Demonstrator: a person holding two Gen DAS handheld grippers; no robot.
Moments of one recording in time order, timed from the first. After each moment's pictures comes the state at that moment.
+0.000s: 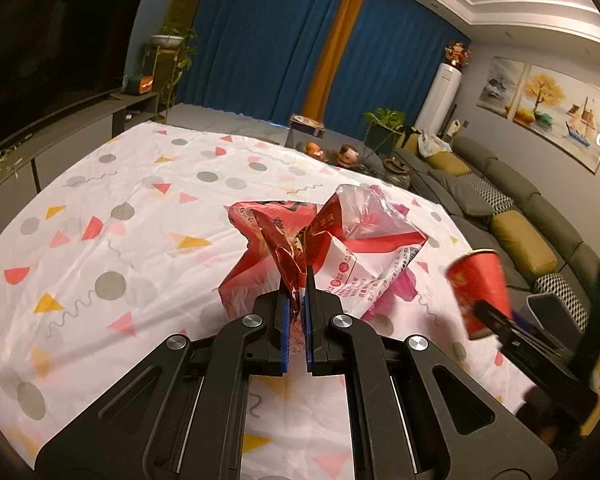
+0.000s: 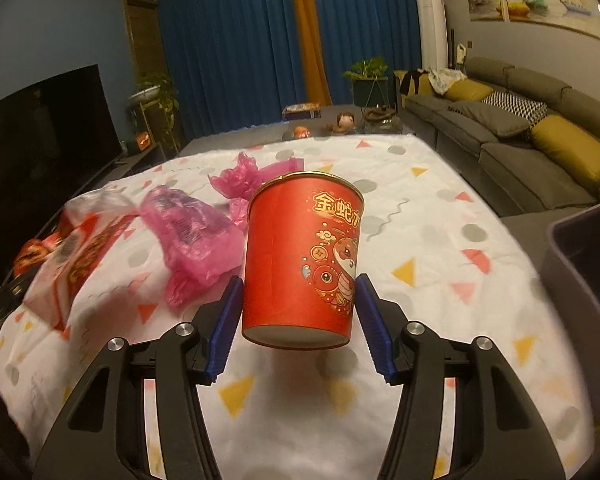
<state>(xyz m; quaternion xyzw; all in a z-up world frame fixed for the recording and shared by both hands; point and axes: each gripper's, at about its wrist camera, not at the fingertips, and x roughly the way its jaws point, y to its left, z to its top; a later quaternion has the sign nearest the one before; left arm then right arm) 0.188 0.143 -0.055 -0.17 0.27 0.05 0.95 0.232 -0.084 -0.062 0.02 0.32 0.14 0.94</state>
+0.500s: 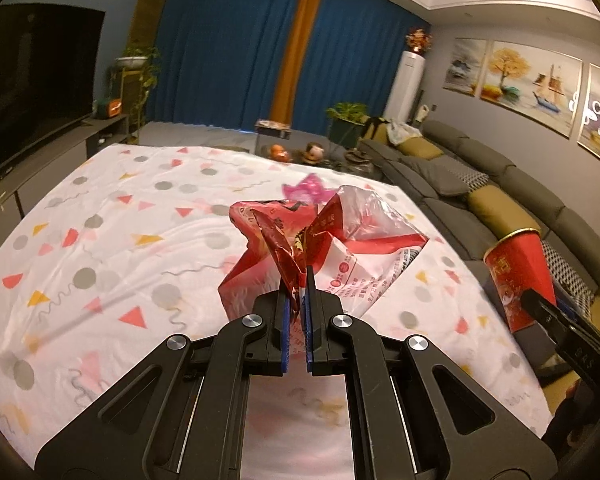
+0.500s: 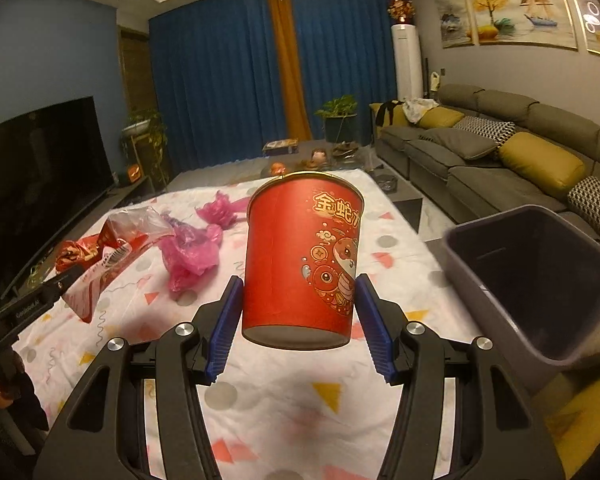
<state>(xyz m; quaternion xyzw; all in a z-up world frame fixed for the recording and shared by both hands) 0.156 0.078 -0.034 -0.12 0.26 0.00 0.96 0.145 -0.160 -0.020 0.04 0.26 0.11 0.96</state>
